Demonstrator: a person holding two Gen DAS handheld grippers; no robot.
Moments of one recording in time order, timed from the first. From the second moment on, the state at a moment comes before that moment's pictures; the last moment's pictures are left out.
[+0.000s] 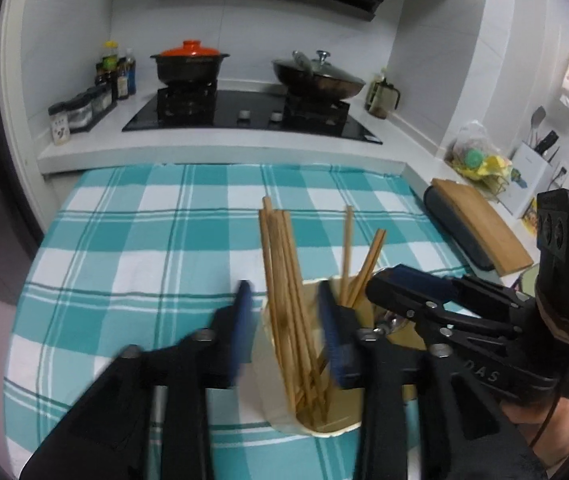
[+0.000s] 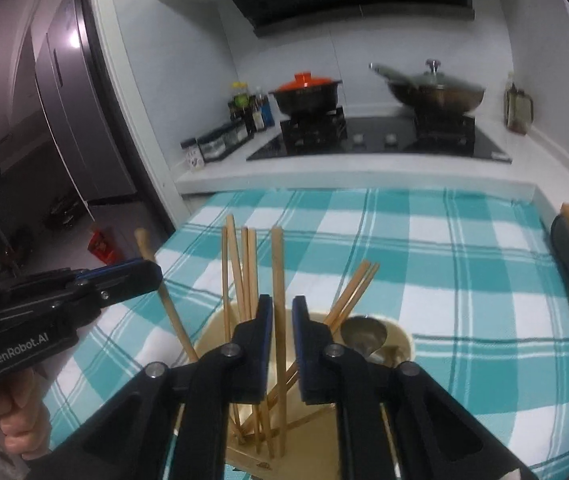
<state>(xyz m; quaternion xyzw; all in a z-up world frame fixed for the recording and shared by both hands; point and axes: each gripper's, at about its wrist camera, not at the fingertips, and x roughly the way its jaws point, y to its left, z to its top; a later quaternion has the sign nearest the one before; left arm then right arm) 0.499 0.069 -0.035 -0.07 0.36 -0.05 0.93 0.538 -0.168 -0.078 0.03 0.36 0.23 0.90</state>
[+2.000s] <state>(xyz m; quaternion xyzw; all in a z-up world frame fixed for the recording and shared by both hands) 0.190 0.022 -0.009 0.00 0.31 0.07 0.95 0.185 -0.171 -0.006 -0.06 0.30 0.11 0.95</state>
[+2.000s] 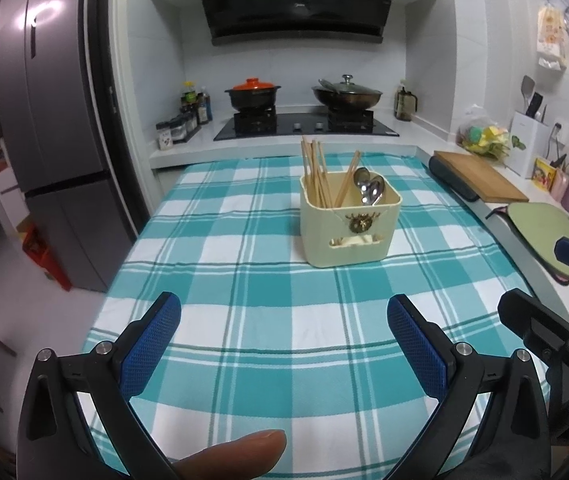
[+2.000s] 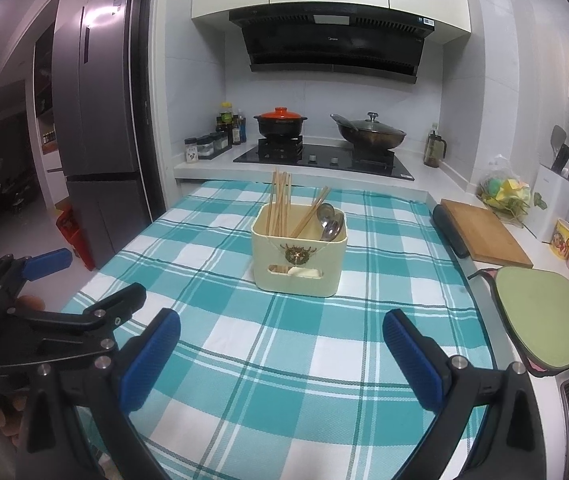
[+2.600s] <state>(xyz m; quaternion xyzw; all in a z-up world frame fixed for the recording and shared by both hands) 0.184 0.021 -0.005 0.00 0.31 0.08 0.95 0.184 -0.174 -0.004 -0.06 0.29 0.12 0.95</state>
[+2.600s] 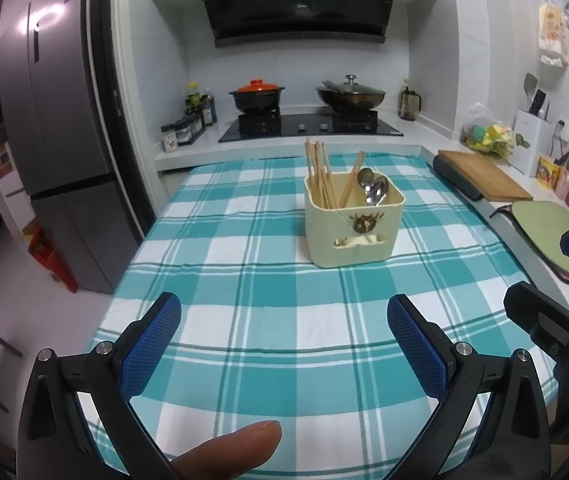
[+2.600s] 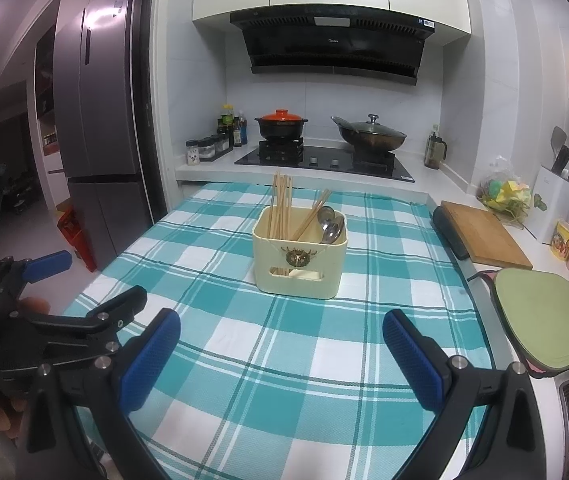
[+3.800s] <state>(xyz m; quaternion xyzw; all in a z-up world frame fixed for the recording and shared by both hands) 0.182 0.023 -0.003 0.00 0.31 0.08 0.95 0.180 -0.167 -0.001 -0.06 0.29 0.12 0.95</state>
